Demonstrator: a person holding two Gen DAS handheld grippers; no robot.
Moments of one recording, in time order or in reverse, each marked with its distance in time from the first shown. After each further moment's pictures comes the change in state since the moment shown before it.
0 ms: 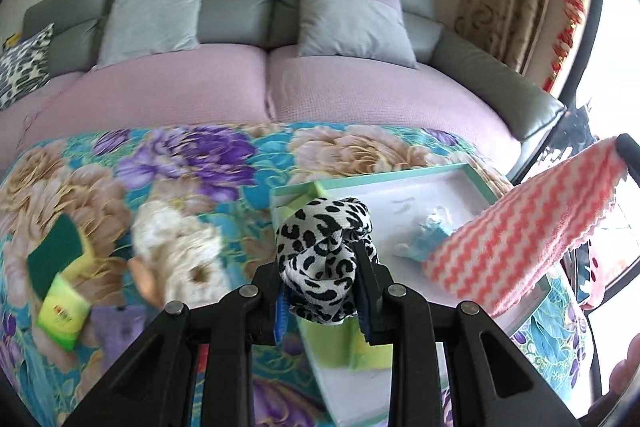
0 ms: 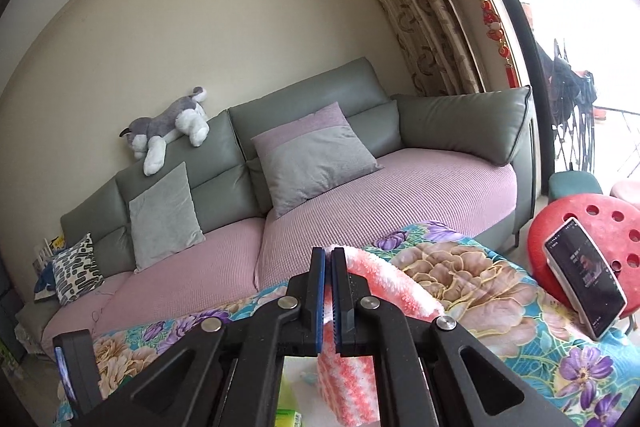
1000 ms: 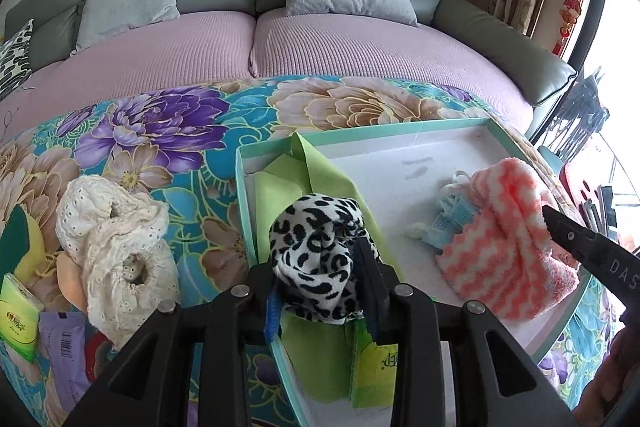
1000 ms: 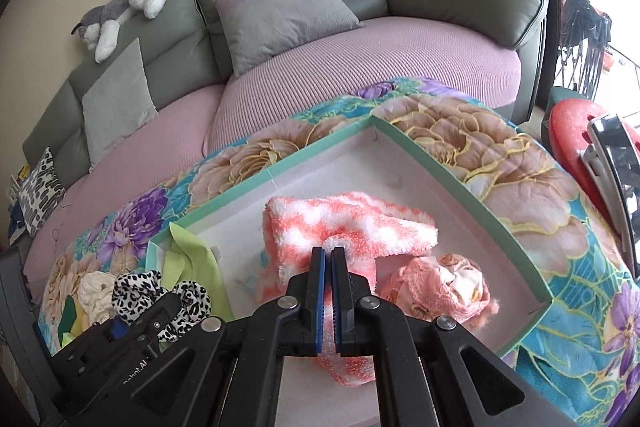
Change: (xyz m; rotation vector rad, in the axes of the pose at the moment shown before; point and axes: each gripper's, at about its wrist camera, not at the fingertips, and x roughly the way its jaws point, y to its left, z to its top) left arm 0.071 -0.008 -0.018 0.028 0.113 0.016; right arm 0.105 -0.027 -0.081 -0.029 0.456 -0.116
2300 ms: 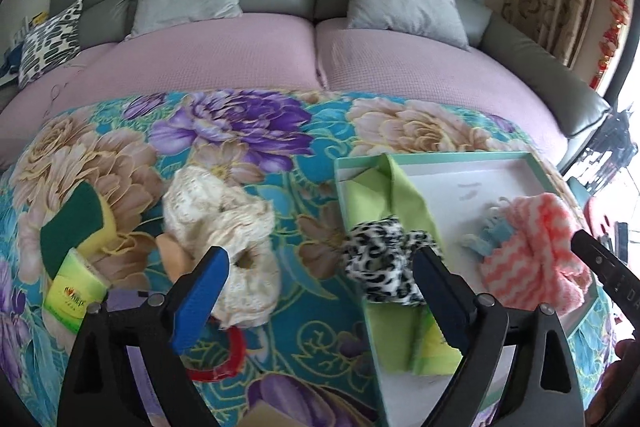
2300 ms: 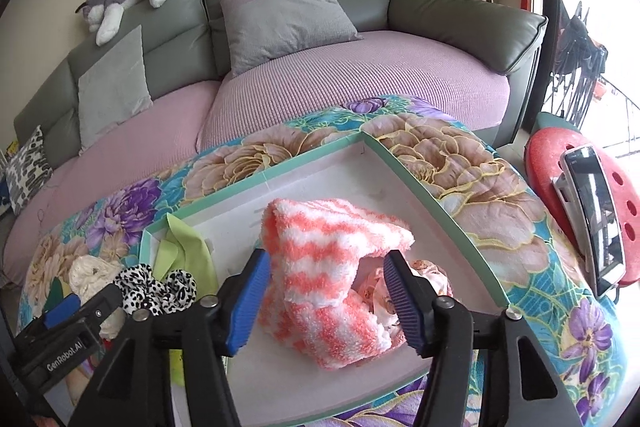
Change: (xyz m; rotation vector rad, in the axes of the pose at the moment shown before) left arm -0.036 0.050 0.003 -0.124 -0.012 0.139; right arm -0.022 0.008 0.002 -0.063 -0.005 -0.069
